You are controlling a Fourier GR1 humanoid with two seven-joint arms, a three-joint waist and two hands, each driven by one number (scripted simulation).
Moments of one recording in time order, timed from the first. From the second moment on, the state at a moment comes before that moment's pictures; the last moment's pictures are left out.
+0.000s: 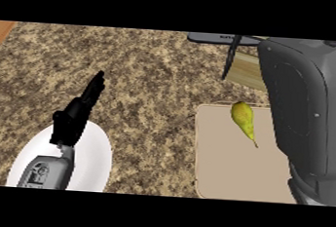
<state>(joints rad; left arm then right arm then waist) -0.17 0.08 -0.01 -1.44 -0.15 -0.03 0.02 -1.19 -0.11 -0.03 -1.47 1.42 0.06 1.08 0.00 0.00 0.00</state>
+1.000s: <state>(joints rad) -0.17 0.08 -0.01 -1.45 -0.16 -0.03 0.02 -1.18 -0.28 -0.11 -1.10 1.47 -0.19 0.85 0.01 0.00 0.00</state>
